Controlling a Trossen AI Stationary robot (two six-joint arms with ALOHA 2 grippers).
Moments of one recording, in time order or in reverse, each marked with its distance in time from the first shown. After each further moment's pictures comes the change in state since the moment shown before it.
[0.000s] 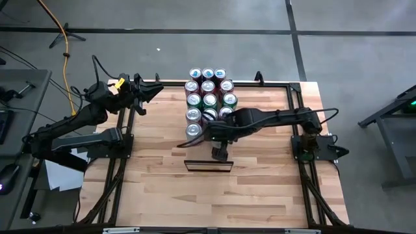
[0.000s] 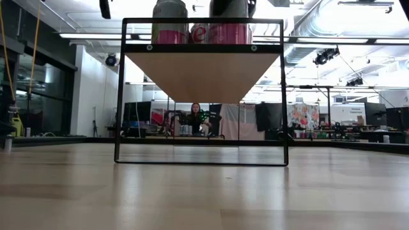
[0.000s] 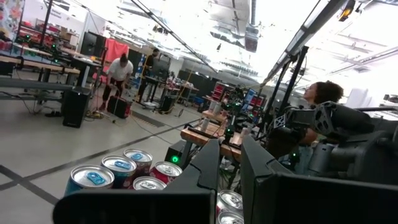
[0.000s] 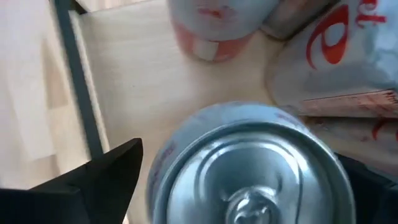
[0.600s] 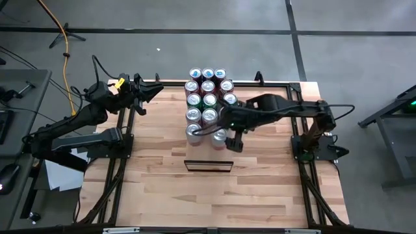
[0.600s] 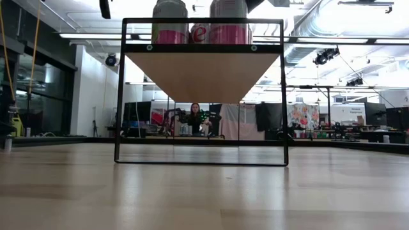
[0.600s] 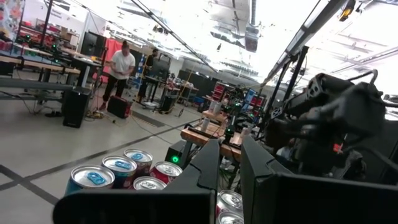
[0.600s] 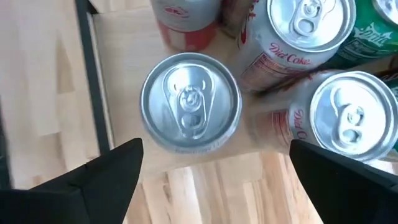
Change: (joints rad) left arm 0.001 0.000 0.000 0.000 0.000 0.000; right arm -0.031 -0.160 0.002 -0.096 0.007 -0.080
